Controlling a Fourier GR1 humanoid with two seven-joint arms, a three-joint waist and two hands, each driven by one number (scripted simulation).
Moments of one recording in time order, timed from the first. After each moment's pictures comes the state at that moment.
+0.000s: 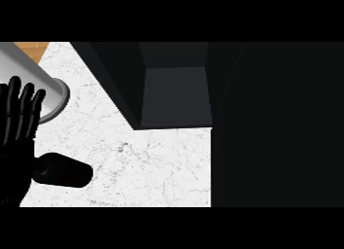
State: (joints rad) left arm 0.00 0.07 0.01 -2.10 -0.01 0.01 0.02; right arm 0.00 -0.08 -0.01 -2.10 -0.02 0.00 -0.03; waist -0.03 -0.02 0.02
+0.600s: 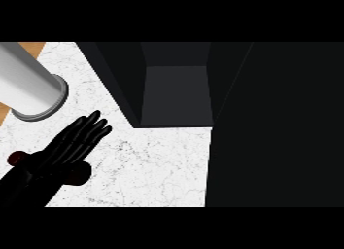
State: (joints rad) left arm 0.03 0.22 -0.13 -2.09 0.44 -0.38 0.19; right arm 0.16 -0.11 0.16 -2.25 -0.11 0.14 0.08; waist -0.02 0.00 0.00
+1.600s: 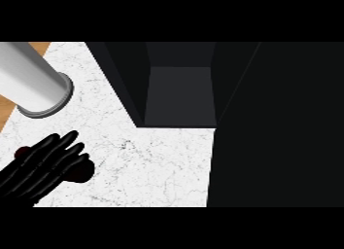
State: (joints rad) left arm 0.08 0.38 -0.05 -2.34 0.79 -0.22 0.59; right arm 0.27 -0.14 0.28 -2.48 -0.14 0.13 0.28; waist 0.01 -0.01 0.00
